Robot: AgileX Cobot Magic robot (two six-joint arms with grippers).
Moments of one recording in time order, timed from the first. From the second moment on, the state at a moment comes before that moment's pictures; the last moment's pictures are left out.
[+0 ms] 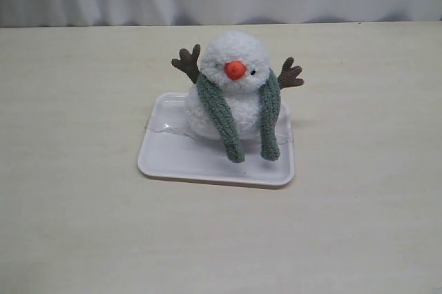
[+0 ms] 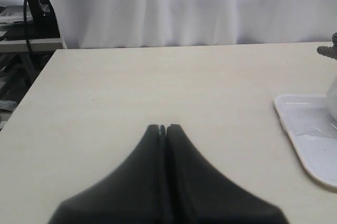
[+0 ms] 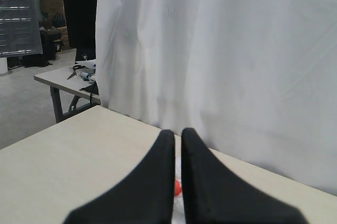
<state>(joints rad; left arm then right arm) -0.05 0.00 0.00 0.09 0.31 -0.08 0.36 0.46 -0.79 0.43 0.51 -0.46</state>
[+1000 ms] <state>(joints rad) -0.05 0.00 0.00 0.09 0.32 -0.08 0.36 0.45 -0.79 0.44 0.51 -0.46</state>
